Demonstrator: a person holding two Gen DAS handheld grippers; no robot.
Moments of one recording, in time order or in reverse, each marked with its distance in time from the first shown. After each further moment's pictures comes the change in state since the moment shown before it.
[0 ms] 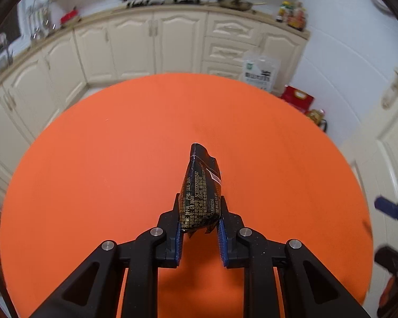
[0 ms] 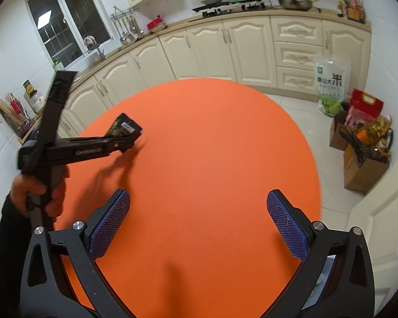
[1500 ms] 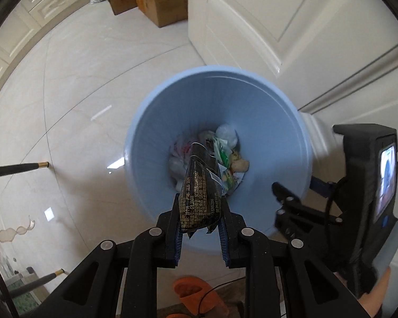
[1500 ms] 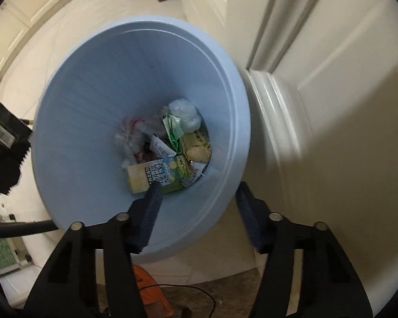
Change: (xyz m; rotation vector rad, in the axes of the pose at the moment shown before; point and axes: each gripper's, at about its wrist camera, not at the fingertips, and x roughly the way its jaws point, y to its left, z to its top) left arm 0.391 -0.428 -0.228 0.543 0.535 -0.142; right arm 0.089 -0.395 -0.441 0.750 0.473 -0.531
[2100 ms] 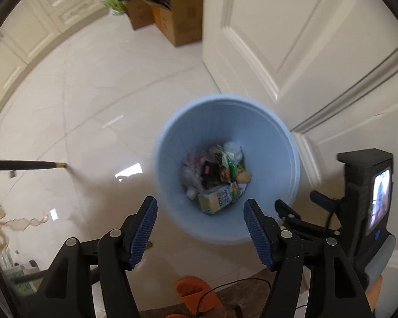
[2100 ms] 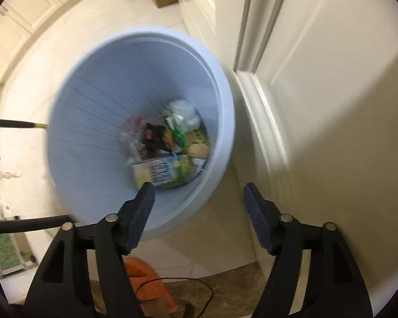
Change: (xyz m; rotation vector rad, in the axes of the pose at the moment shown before) left arm -0.070 0.009 -0.025 -0.062 -0.107 0.052; right arm -0.082 0.002 -0.026 -0.017 -0.071 0.035
